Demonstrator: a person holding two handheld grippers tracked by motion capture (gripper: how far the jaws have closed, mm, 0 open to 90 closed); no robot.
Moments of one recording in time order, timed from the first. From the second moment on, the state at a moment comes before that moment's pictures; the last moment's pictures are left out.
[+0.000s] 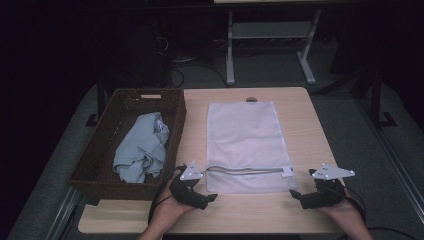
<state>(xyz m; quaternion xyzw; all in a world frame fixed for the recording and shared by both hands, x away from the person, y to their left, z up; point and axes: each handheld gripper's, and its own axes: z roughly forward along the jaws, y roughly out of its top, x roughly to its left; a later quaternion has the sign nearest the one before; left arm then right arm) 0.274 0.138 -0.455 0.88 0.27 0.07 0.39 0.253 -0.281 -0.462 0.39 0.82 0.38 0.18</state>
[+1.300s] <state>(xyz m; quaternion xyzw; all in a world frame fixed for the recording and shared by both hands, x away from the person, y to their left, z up) 0.275 0.137 -0.456 0.88 0.27 0.07 0.39 0.319 -0.255 -0.428 0.40 0.81 0.38 0.19</state>
